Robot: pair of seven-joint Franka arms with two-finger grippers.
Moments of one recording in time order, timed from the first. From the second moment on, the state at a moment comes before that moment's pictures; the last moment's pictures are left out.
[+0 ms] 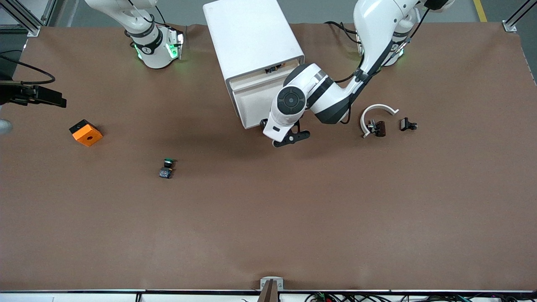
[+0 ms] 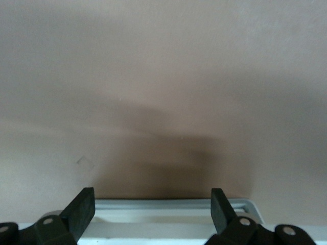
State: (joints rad) left arm -0.46 0.58 -0.39 -1.64 -0.07 2.01 -1.08; right arm 0.04 0.23 -0.06 -1.14 0.00 1.12 0.04
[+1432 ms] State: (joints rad) left arm -0.50 0.60 -0.45 -1.65 -0.24 1.84 -1.08; right arm -0.03 -0.05 -0.06 -1.49 0.00 1.38 -0.02
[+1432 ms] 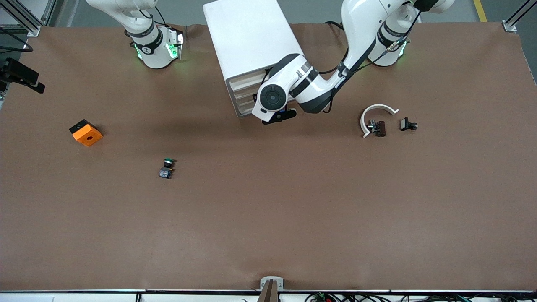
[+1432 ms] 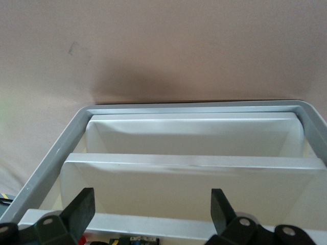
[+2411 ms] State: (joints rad) left arm -0.21 0.51 -0.39 -1.46 0.10 1.84 -1.07; right arm -0.03 -0.06 -0.04 -1.49 0.01 1.41 -0.02
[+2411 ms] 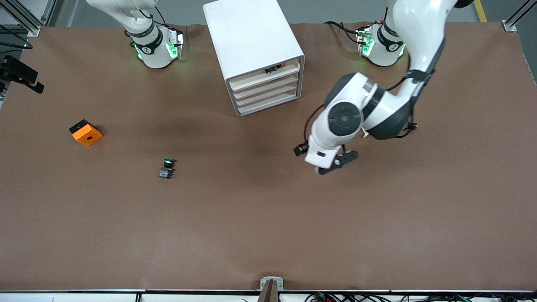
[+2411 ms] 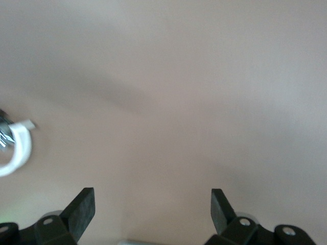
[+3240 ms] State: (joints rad) left arm 0.17 0.25 -0.39 -1.46 0.15 1.67 -0.40; right arm -0.03 -0.10 -0.05 -1.49 0.01 1.39 -0.02
